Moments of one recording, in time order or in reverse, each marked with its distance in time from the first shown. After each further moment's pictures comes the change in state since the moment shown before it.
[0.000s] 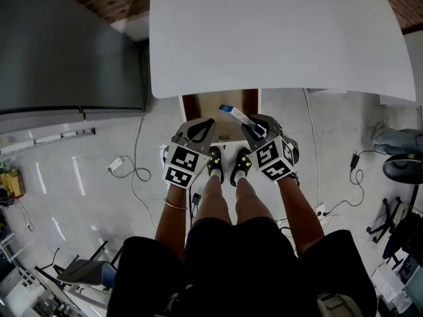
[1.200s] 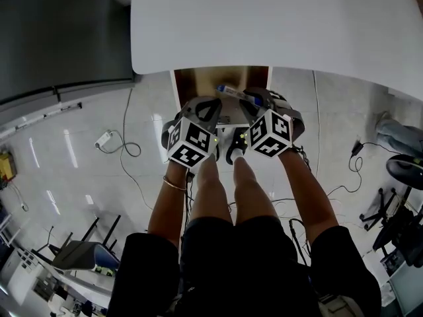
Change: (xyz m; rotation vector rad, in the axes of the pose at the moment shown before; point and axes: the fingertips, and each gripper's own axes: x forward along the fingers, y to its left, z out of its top) left arm 0.082 0.003 -0.086 0.125 0.182 -0.070; right arm 0.096 0.005 -0.054 -0.278 0.158 0.114
